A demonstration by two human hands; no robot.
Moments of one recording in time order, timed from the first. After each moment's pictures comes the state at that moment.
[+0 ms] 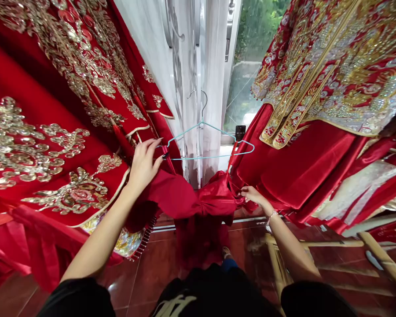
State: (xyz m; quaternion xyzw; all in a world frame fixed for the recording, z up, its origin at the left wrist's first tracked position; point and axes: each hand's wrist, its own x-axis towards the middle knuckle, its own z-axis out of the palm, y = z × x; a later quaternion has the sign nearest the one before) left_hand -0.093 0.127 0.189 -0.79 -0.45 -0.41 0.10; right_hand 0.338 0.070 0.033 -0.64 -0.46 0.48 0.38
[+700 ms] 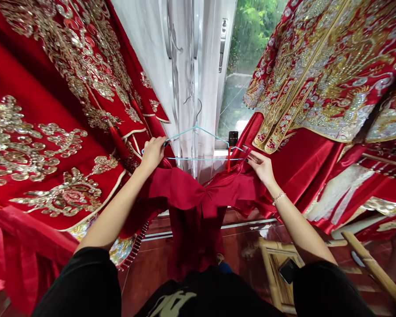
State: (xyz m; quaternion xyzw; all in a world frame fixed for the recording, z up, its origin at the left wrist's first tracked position) left_hand -0.060 0.188 0.207 -0.80 -0.52 -0.30 0.09; right_hand 0.354 0.098 0.157 -0.44 -0.57 0.23 0.65
